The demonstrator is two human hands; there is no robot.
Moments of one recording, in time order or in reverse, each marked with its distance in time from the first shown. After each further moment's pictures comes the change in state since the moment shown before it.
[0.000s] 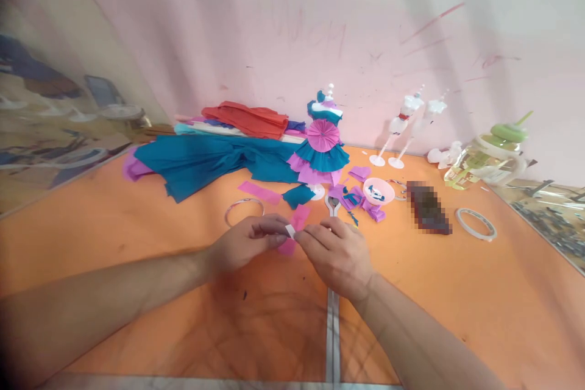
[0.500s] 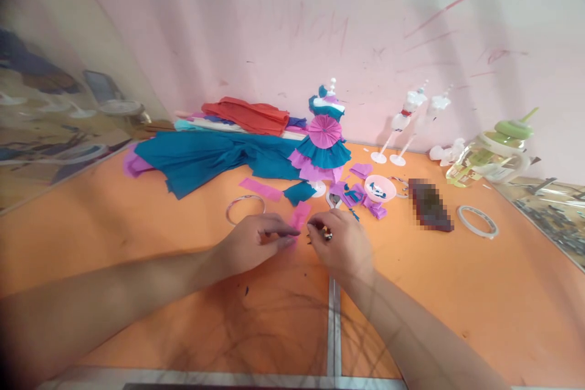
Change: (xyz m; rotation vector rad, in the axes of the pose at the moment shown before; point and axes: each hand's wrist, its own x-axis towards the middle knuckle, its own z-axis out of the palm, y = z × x) left_hand -0.002 0.001 0.005 0.380 0.099 0.068; right_hand 0.014 -0.008 0.002 0.334 -0.081 0.670
